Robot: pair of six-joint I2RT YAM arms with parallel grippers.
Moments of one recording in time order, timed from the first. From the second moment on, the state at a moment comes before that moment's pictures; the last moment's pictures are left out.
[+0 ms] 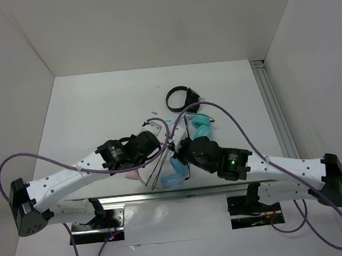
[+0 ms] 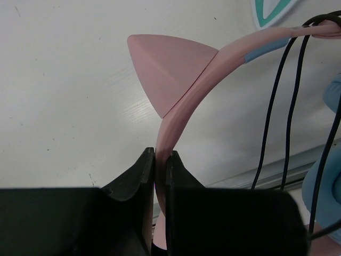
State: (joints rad) left arm -0.99 1.20 1.07 -0.93 -0.51 -0.35; right arm 1.19 1.04 0.81 -0.09 0.33 -0.07
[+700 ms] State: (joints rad) left arm -1.05 1.19 1.08 -0.93 -0.37 -0.37; right arm 1.22 1.05 0.72 -0.05 0.47 -0.12
